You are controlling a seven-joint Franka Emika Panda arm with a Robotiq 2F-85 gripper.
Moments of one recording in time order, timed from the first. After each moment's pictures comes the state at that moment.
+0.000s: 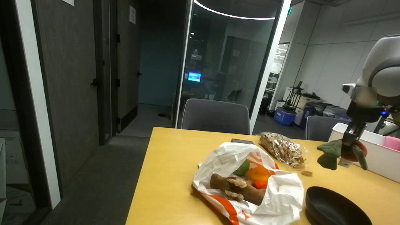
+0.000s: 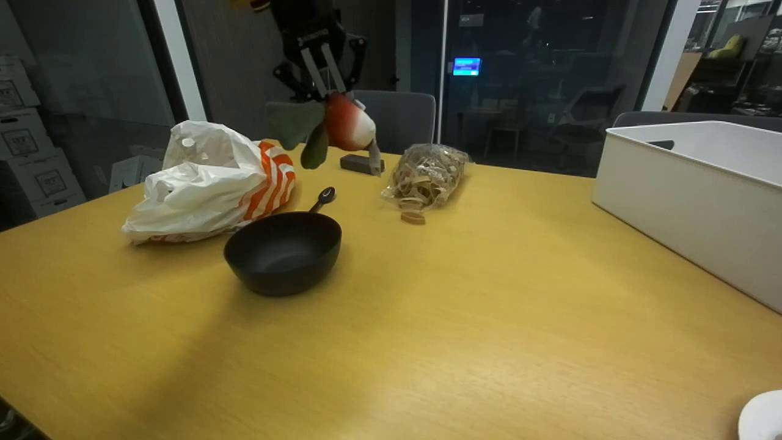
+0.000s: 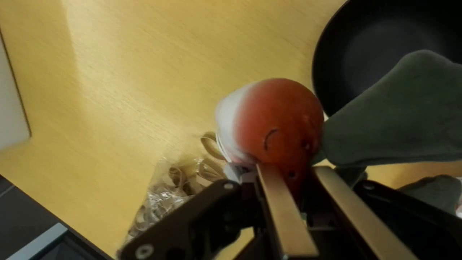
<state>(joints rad) -0.01 -0.17 -0.02 -2.18 -0.32 2.19 -0.45</state>
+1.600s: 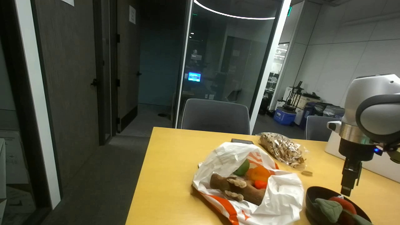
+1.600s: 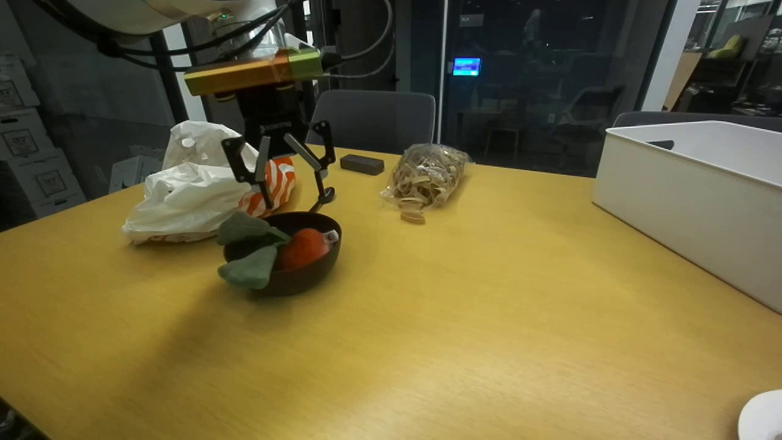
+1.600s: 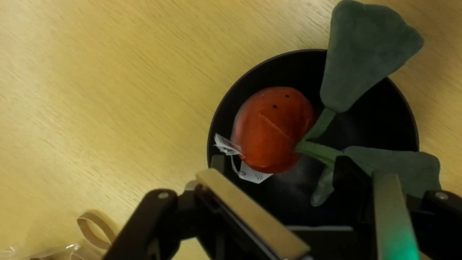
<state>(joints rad) 0.04 -0.13 -0.01 -2.37 -0.30 2.16 -0.48</state>
